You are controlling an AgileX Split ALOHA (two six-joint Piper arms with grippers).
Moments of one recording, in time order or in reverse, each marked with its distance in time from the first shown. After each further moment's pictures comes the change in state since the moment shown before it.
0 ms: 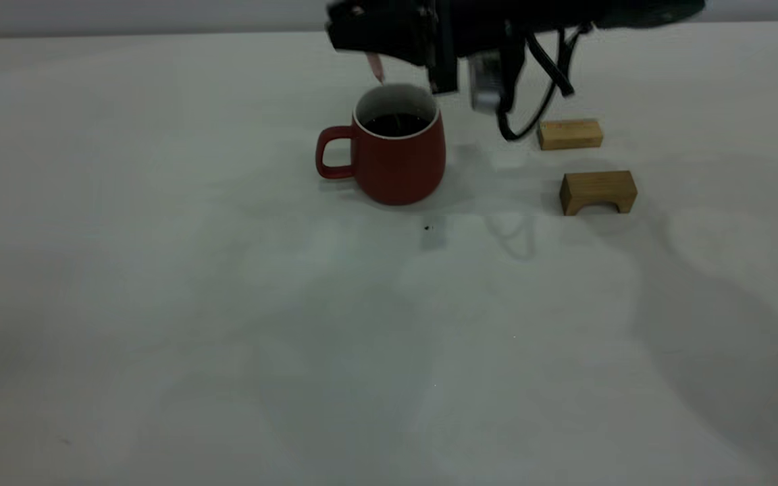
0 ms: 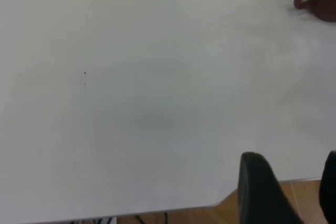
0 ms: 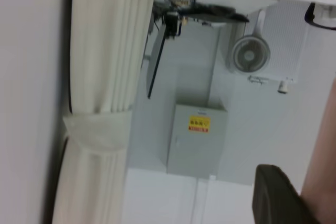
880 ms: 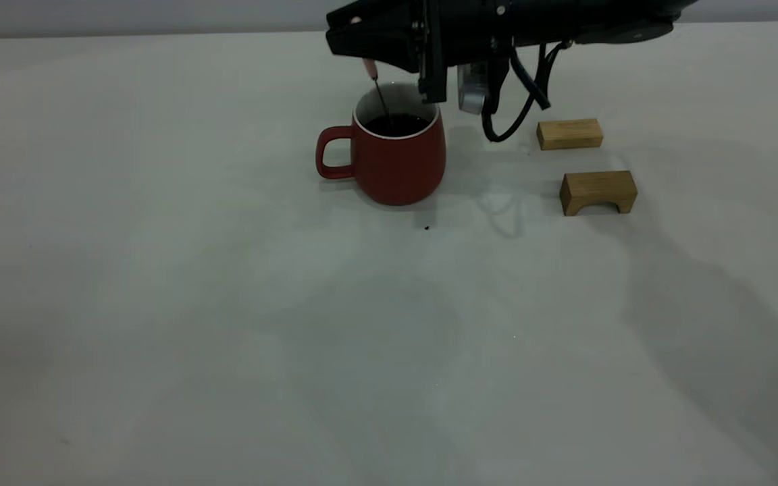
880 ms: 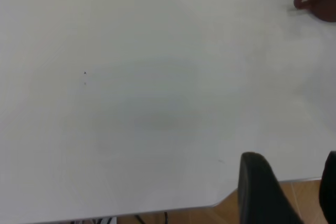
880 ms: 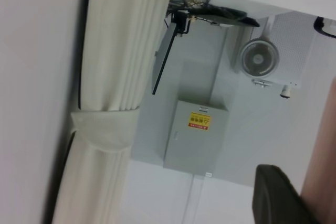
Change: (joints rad) left arm 0.000 0.000 0.000 0.000 0.000 0.000; right arm -0.004 0.132 -0.195 0.013 0.007 -0.017
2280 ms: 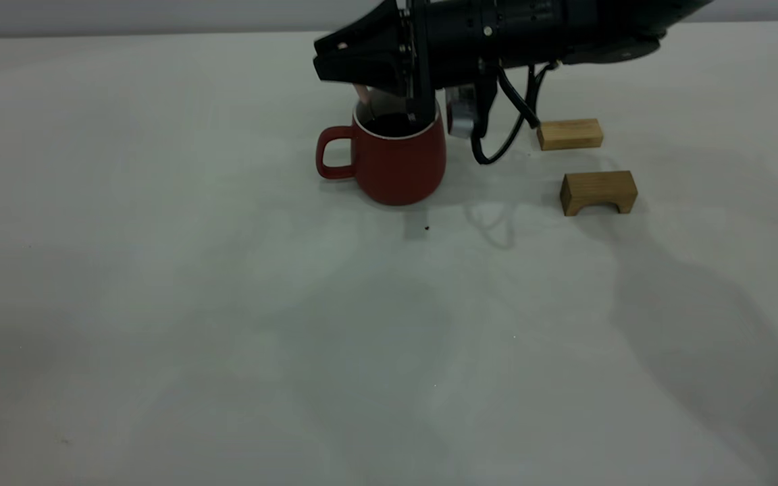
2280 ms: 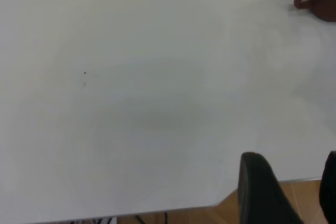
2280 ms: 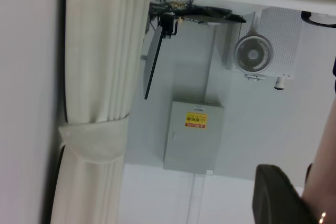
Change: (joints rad) left arm 0.000 0.000 0.000 0.000 0.000 0.000; right arm 0.038 0.024 -0.006 0.004 0.002 0.051
